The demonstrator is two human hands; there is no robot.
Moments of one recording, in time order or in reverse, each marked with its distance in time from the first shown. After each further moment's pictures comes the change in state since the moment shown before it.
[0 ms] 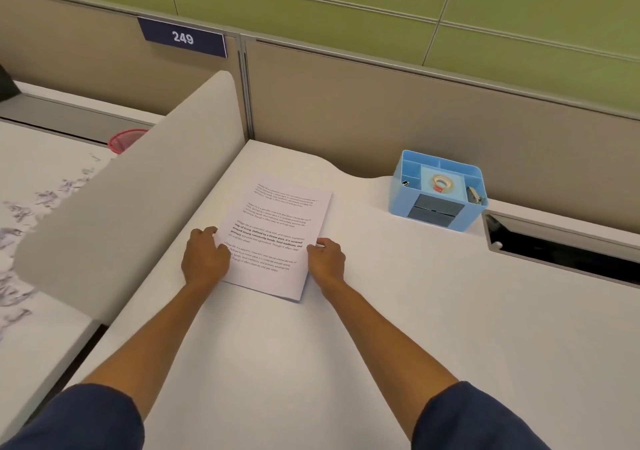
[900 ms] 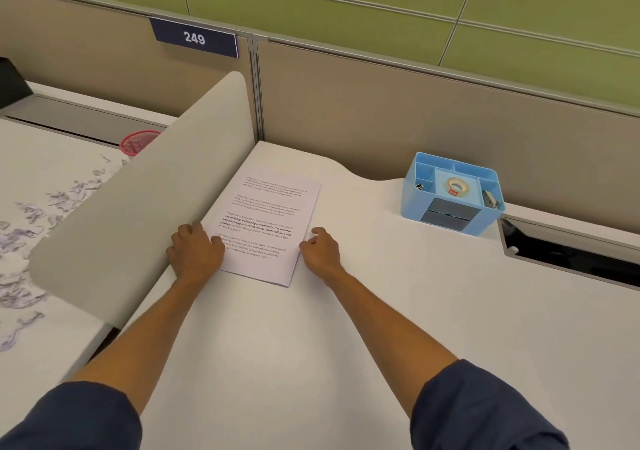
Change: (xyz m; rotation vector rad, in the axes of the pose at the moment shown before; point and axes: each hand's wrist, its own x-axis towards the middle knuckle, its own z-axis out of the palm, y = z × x) left_hand 0.029 -0.019 -0.014 0.227 0.079 -0.016; right_hand 0.027 -0.013 0.027 -0.244 -0.180 -0.136
